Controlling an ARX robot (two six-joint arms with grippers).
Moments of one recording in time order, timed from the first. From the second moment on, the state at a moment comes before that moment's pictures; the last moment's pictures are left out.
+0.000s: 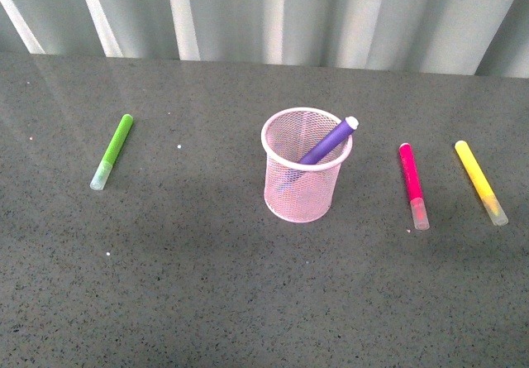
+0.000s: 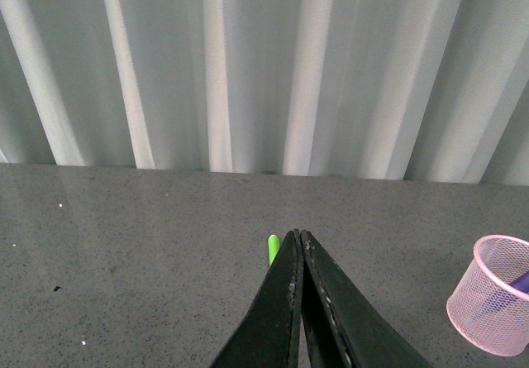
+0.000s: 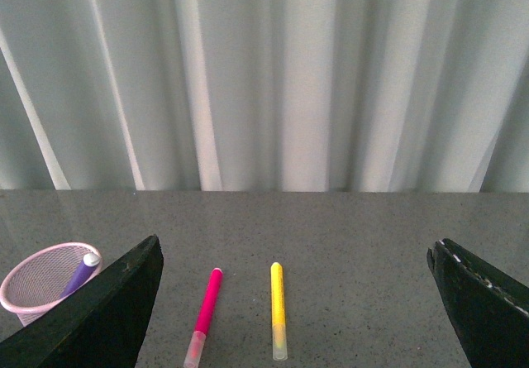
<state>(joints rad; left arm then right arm) 0.00 0.28 0.02 0.28 0.00 -0.01 0.00 0.00 0.02 0.00 0.00 0.00</state>
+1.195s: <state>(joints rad) 0.00 0.00 0.02 0.00 0.00 -0.01 0.00 0.26 0.13 0.03 0.12 0.11</state>
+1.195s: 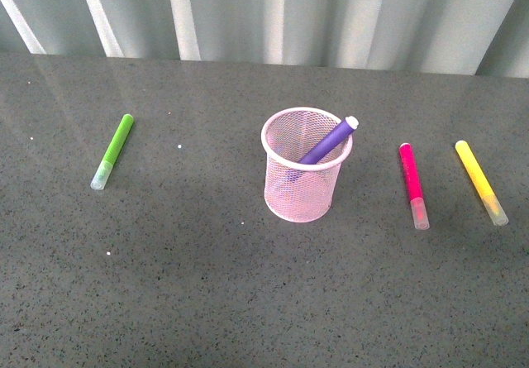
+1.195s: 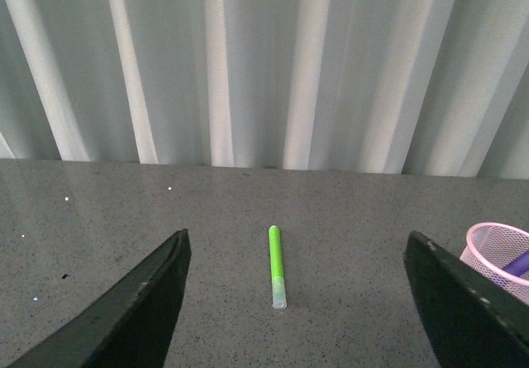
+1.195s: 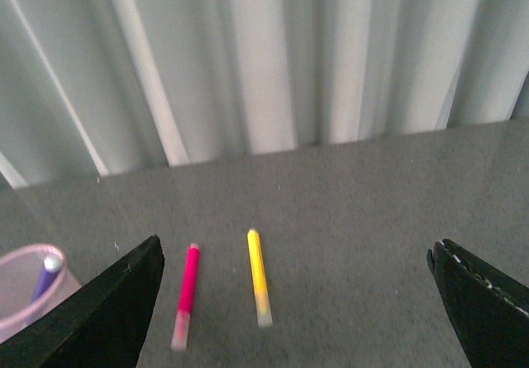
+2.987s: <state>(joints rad) 0.00 0.00 0.02 0.00 0.00 0.00 0.21 2.20 1.18 -0.02 0.04 0.33</state>
